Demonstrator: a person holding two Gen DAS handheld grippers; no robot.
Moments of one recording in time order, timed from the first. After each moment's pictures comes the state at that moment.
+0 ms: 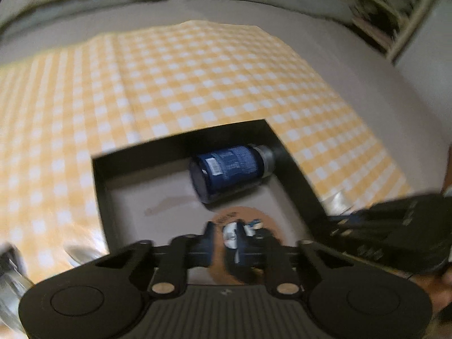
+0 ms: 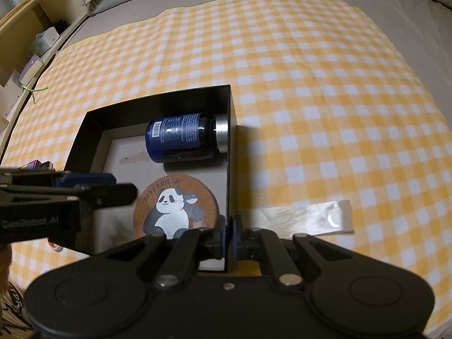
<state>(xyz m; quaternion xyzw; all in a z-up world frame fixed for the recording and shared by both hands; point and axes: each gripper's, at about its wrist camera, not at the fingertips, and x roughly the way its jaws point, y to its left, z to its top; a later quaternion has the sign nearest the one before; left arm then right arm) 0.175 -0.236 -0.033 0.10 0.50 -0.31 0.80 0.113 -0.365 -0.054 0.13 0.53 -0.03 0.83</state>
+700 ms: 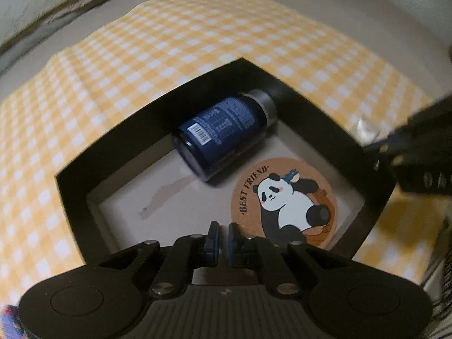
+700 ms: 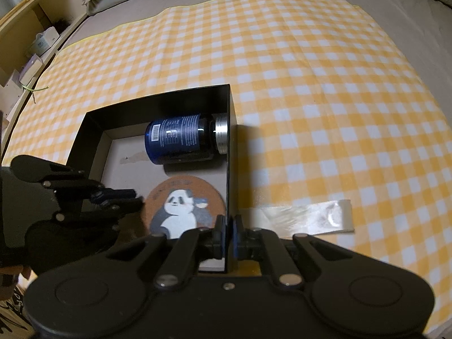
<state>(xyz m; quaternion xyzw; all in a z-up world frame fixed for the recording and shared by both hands) 0.174 -0.260 -0.076 0.24 0.51 -0.34 0.75 0.114 -0.370 -0.054 0.13 0.54 -0.03 0.83</state>
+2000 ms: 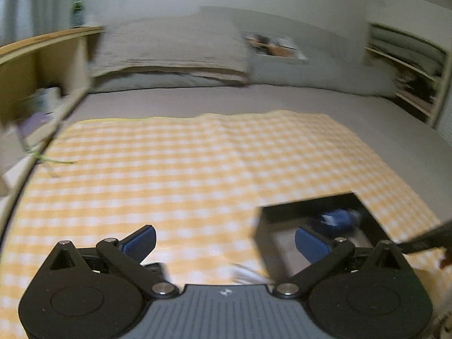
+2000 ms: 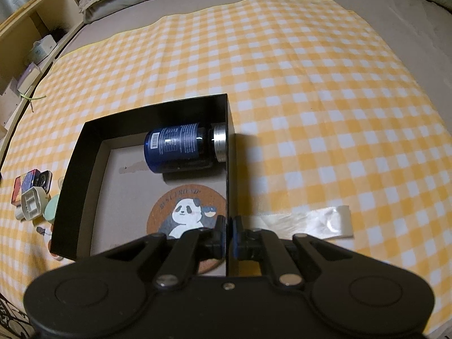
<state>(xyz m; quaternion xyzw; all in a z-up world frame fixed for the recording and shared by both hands) 0.153 -0.082 0.038 0.05 0.35 -0.18 0.92 0.116 -0.372 -0.049 0.14 0.52 -0.05 0.84</state>
